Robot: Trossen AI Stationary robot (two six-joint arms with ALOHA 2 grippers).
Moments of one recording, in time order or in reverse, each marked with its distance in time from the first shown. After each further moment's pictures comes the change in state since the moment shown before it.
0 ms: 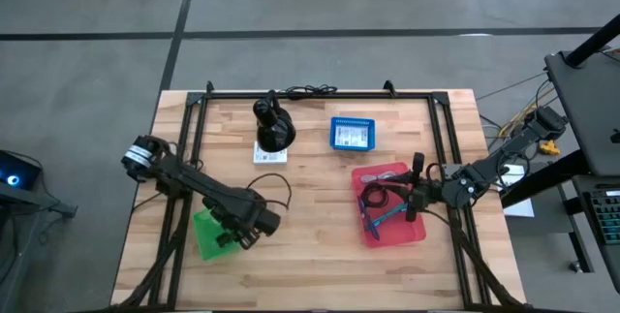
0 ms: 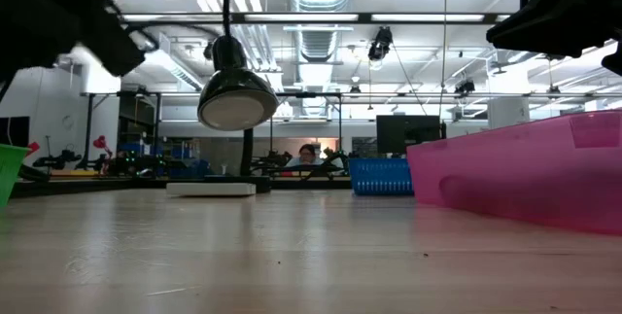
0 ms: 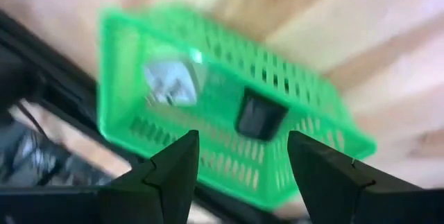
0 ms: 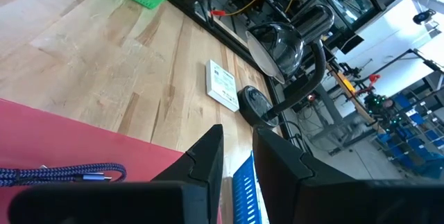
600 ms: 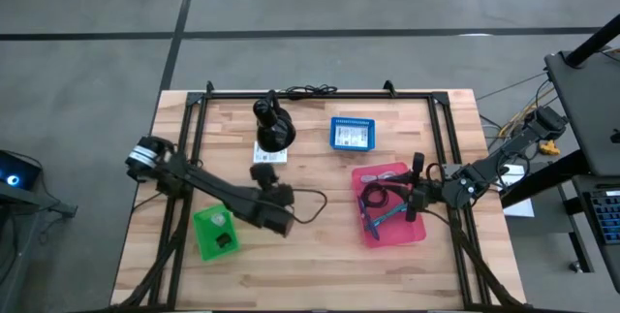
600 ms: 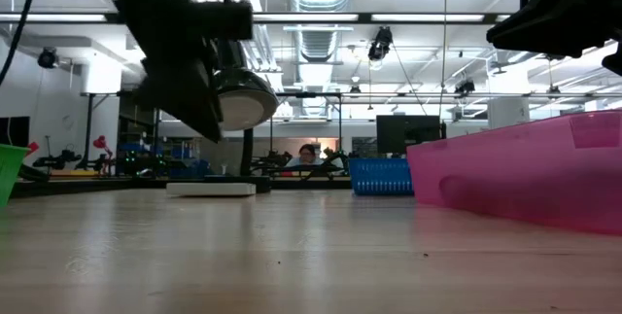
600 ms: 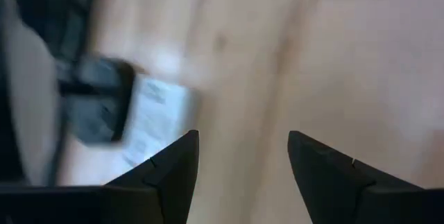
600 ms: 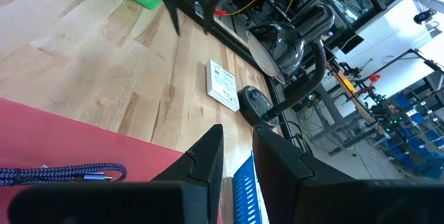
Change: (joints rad) left arm 0.027 0.006 -0.036 0.467 -1.008 0.656; right arm 0.000 0.000 0.000 0.000 0.000 0.001
